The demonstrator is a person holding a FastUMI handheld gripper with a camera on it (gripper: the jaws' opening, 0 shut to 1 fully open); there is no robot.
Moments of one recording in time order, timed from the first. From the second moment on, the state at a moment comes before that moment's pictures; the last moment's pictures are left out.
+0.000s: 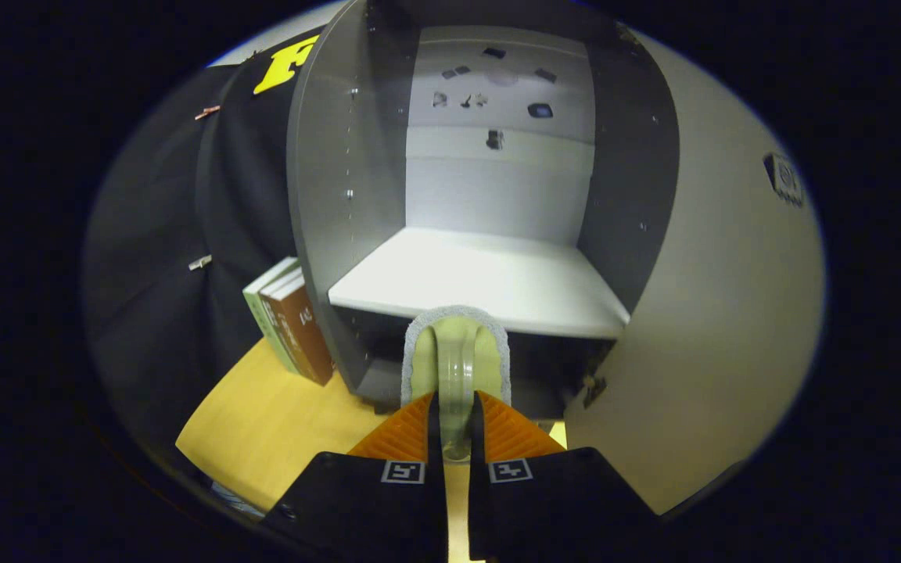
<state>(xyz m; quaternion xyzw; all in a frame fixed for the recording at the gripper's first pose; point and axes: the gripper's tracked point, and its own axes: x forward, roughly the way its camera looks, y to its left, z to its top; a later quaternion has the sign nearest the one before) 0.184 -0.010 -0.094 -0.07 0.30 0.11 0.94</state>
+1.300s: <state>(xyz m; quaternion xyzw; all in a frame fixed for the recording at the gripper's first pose) 0.391 0.006 -0.106 -0.05 0.25 0.05 0.97</state>
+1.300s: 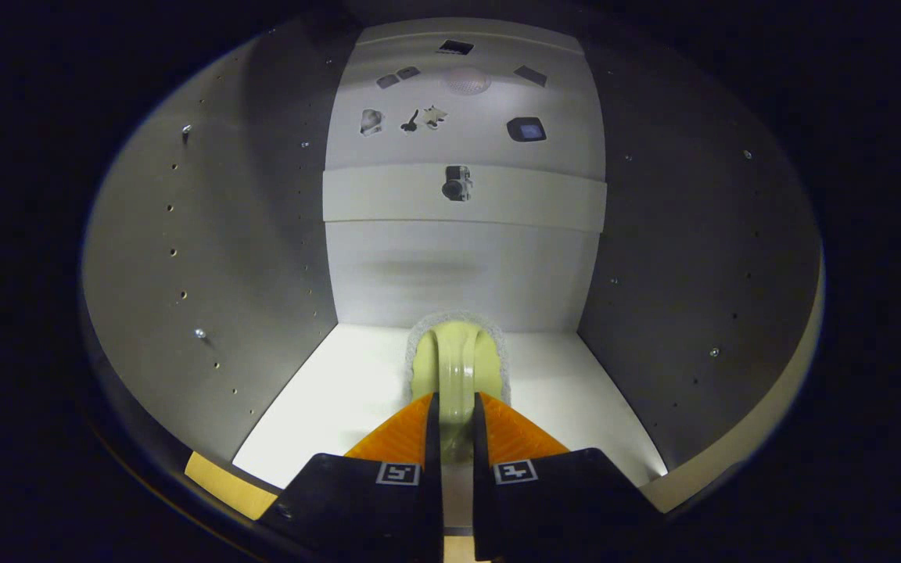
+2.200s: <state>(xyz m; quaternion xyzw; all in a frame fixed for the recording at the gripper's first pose) 0.383 0.014 -0.092 -0.04 0.22 0.06 0.97</state>
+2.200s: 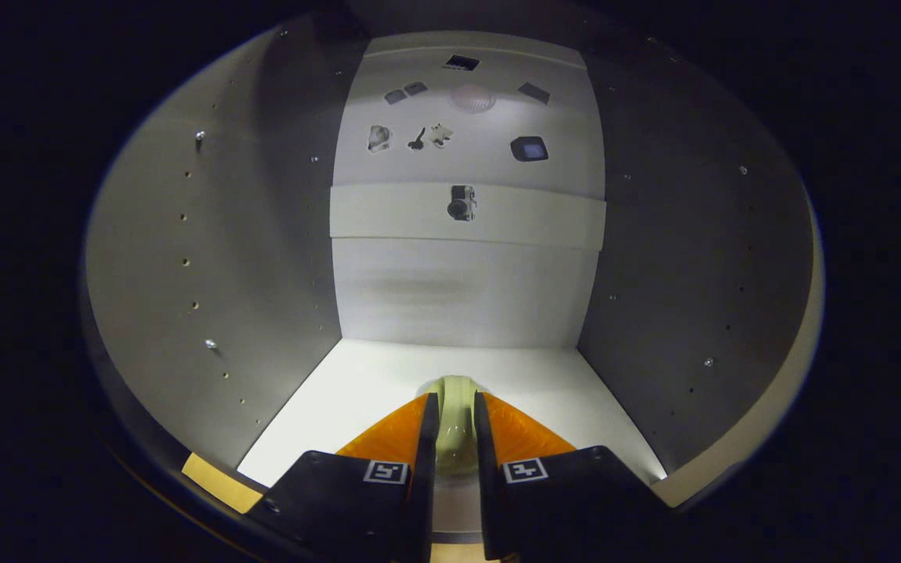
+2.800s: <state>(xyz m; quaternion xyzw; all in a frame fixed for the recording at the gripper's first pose) 0.241 0.013 -0.008 -0.02 0.14 0.09 0.99</state>
